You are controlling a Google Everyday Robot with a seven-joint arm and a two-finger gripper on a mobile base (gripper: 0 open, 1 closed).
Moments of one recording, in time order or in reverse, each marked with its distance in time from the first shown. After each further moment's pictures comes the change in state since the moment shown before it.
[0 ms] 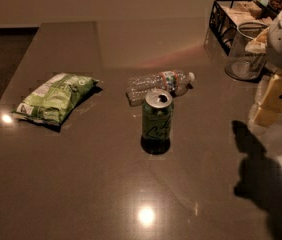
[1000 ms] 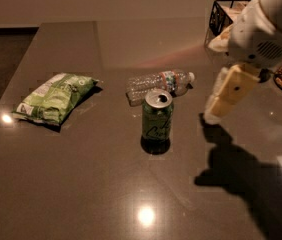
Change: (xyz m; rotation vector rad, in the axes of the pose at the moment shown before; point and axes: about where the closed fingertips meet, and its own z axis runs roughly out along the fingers) arm -0.070 -0.003 0.020 -0.059 -0.205 -0.002
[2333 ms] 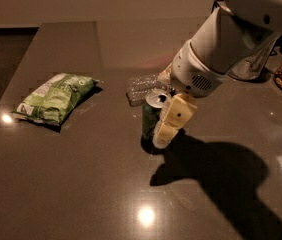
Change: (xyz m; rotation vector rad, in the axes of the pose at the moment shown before) arm -0.058 0.043 0.088 -0.208 -0.114 -0.026
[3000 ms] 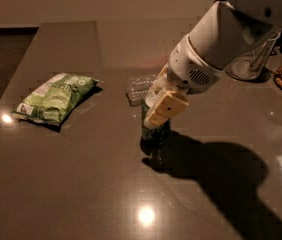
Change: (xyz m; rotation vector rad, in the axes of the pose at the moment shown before) arm -0.014 0.001 -0.005 -0.005 -0.038 0.010
